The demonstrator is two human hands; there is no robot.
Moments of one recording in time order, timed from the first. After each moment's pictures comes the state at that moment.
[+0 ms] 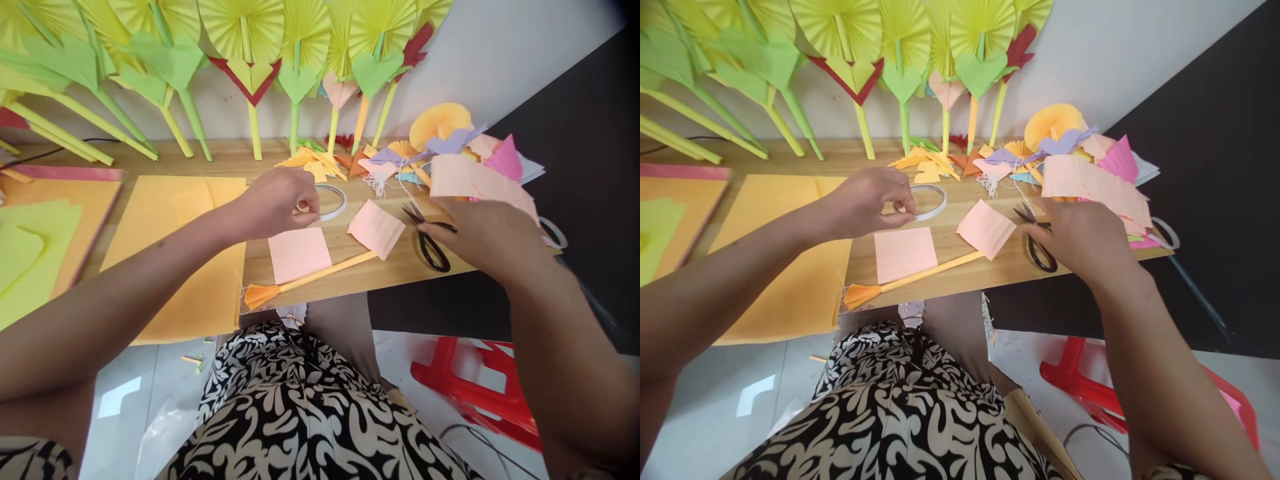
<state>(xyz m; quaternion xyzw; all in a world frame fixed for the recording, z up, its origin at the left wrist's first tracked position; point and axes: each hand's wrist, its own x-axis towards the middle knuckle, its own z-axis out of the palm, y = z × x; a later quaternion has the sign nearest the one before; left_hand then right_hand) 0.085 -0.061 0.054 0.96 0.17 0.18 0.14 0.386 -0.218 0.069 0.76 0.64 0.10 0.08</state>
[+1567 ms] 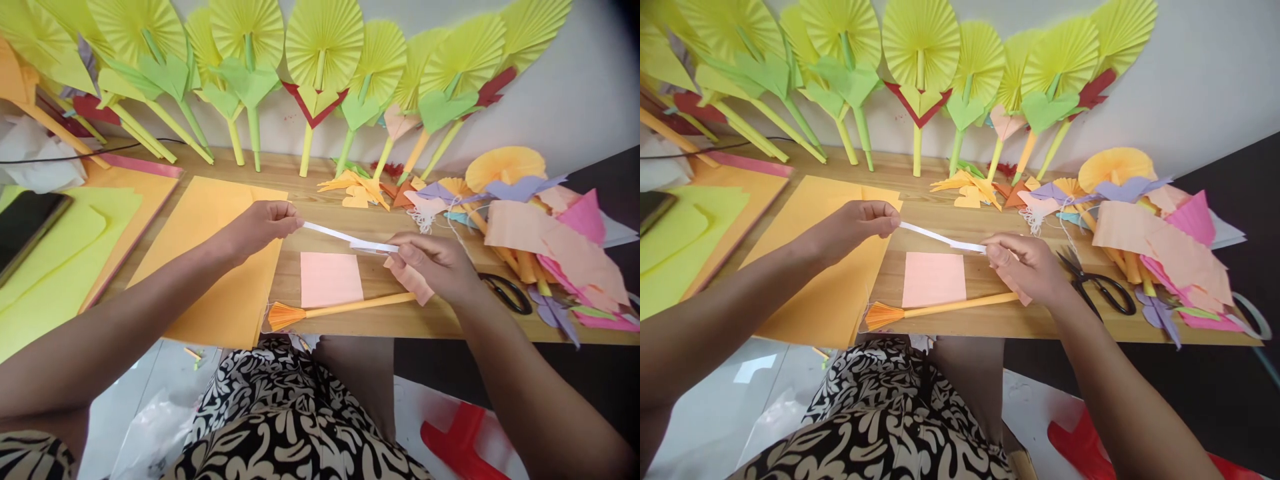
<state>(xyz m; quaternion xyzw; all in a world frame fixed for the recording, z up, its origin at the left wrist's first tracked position) 0.016 -0.072 0.032 0.70 0.45 0.26 0.49 0.315 -0.157 0.038 0.57 0.74 -0.24 -0.26</state>
